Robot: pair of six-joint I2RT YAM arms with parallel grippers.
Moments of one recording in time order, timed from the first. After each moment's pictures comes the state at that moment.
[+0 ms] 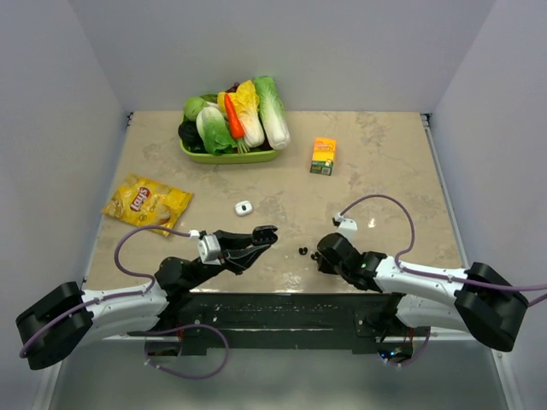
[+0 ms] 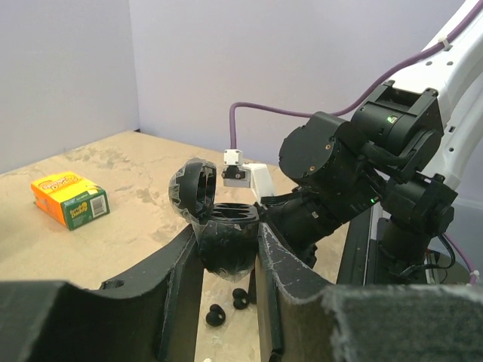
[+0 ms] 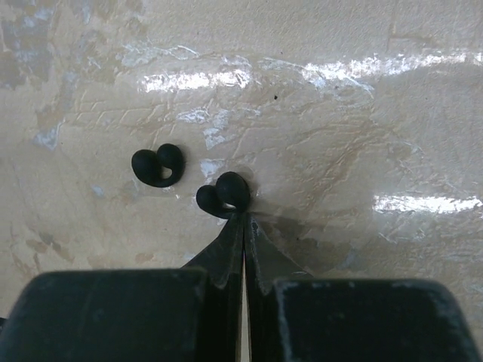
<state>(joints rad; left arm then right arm) -0.95 0.92 0.05 1.27 0.15 -0.14 0.92 1.13 0.37 -0.16 0.40 0.95</state>
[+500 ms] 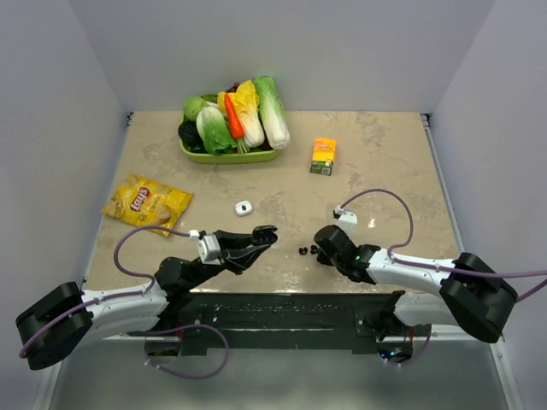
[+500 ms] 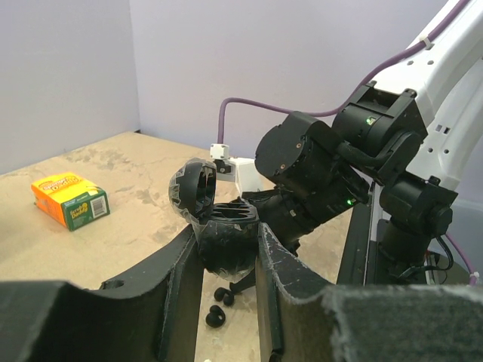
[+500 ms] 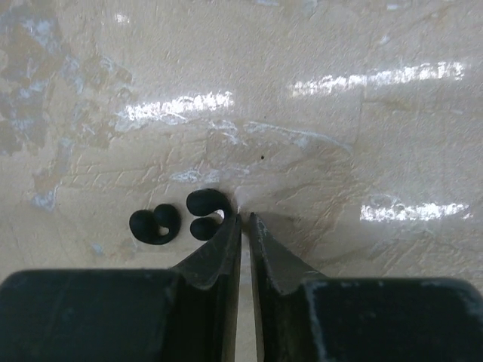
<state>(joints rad) -0.95 0.92 0.05 1.27 0.15 -0.14 0.87 1.23 0.43 -0.11 0.45 0.94</state>
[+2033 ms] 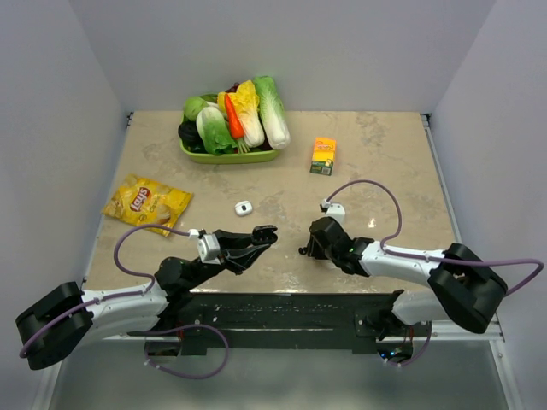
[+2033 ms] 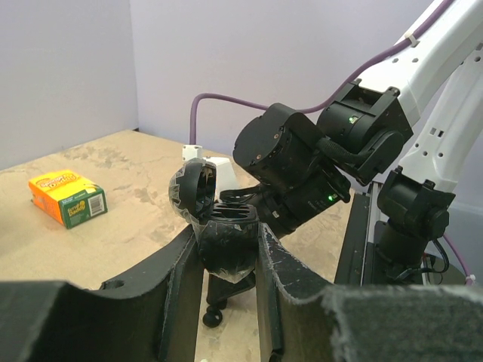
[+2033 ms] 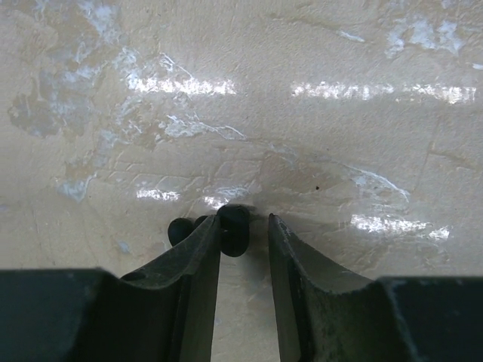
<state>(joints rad) -0.95 0.92 0.05 1.27 0.14 -0.15 0.84 1.31 0.50 -0.05 0.36 0.76</state>
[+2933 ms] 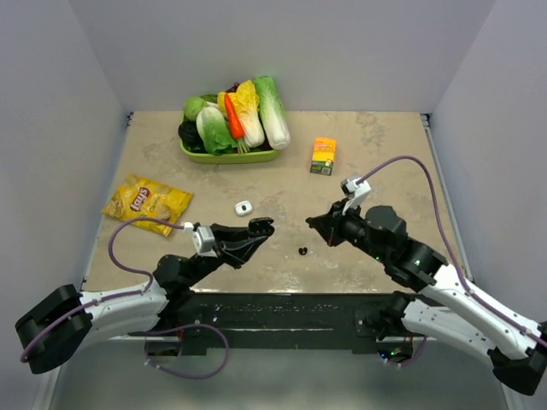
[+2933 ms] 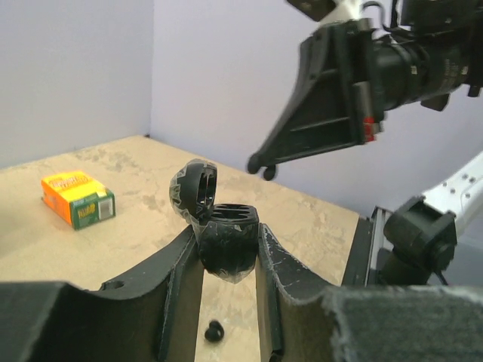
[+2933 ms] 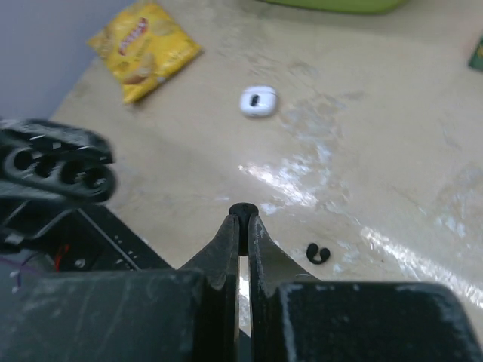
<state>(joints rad) -0.93 0.91 0.05 1.27 0.09 -0.20 0.84 0.75 0.69 -0.28 0.13 0.45</state>
